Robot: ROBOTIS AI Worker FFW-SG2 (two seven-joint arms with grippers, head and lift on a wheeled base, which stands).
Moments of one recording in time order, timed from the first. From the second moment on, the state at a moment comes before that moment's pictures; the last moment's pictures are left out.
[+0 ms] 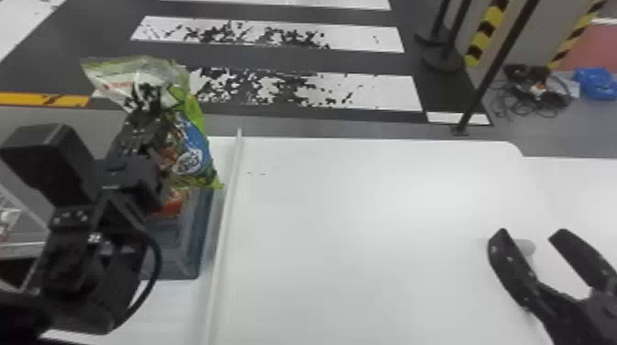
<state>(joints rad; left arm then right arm) 0.44 0.11 -0.05 -2.34 0.17 0.35 0.21 0.95 0.00 -0.30 -2.39 -0.37 0.07 0.34</state>
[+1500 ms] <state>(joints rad) 0.15 0.03 -0.62 -1.84 0.13 0.57 0.08 0.94 0.00 -0.33 -2.37 -0.41 0.00 0.33</state>
